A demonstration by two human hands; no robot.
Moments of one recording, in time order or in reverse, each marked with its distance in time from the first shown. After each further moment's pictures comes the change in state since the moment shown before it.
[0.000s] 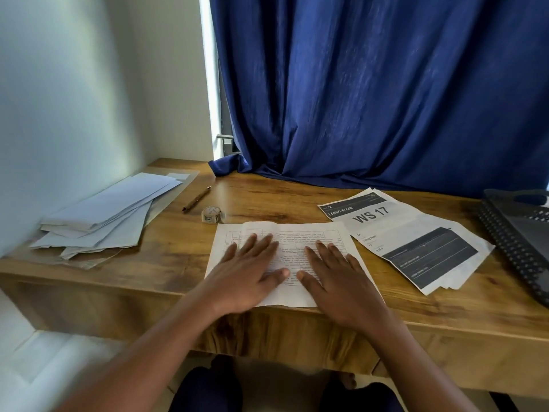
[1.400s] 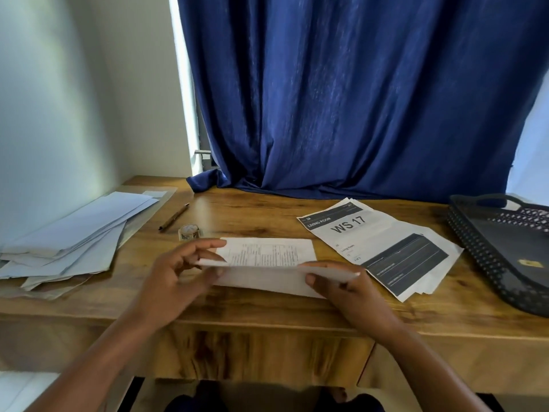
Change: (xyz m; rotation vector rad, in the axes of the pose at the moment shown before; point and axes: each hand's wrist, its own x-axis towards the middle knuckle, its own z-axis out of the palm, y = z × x) left_hand -0.036 -0.042 -0.025 -0.800 0.564 0.121; right_hand -0.037 0.029 -0.033 1.084 0.196 -0.209
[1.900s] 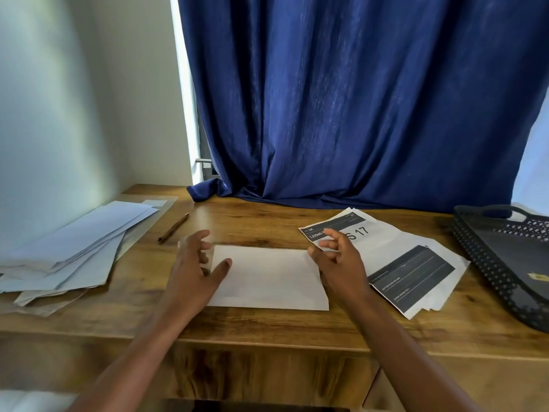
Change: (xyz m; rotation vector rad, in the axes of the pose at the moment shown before) left_hand 0.044 -0.032 0.035 0.234 0.194 -0.276; right_hand 0.084 0.039 0.002 -0.119 0.489 0.220
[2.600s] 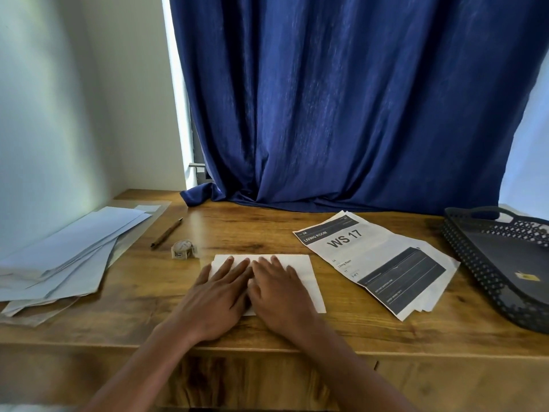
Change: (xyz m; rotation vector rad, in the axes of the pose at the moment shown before) left_hand -0.014 0.016 0.019 0.649 -0.582 0.351; right_hand -0.043 -0.030 0.071 -0.819 -0.419 -0.365
